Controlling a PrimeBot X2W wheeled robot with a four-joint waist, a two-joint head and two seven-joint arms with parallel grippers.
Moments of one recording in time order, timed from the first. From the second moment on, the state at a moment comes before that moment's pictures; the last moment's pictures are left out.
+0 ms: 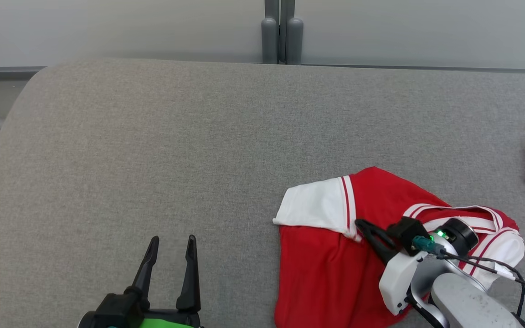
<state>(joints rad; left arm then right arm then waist) 0.12 0.07 -0.29 0.01 -0.32 0.05 -0.26 -0.33 -0.34 0.61 0.48 0.23 0.13 -0.14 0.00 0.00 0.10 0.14</state>
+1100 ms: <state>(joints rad) 0.11 0.05 -0.28 0.03 -0.31 0.04 -0.26 -0.30 -0.42 0.67 0.29 0.28 0.13 -0.01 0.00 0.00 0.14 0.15</state>
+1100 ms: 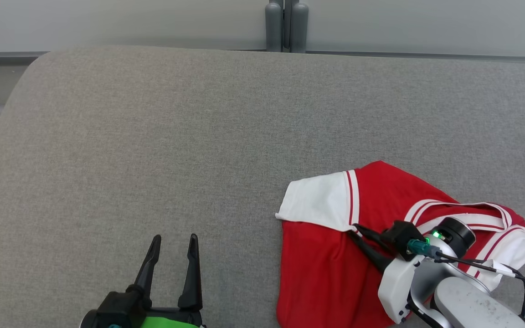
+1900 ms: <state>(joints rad) 0.11 0.05 -0.30 0.06 -0.33 0.03 -0.26 -0.62 -0.41 0.44 0.01 0.59 0.13 0.21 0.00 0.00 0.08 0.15</state>
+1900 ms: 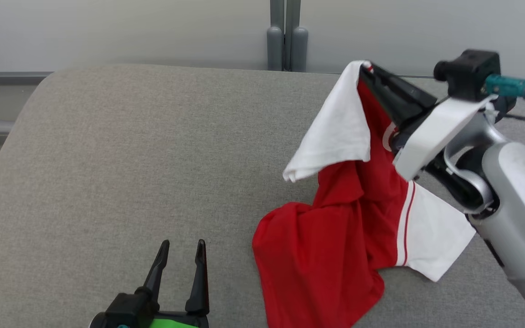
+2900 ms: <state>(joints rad) 0.00 0.05 -0.52 0.07 -0.42 0.07 -0.26 -0.95 -0.30 -0.32 0.81 -0.18 0.13 0.03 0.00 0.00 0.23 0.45</state>
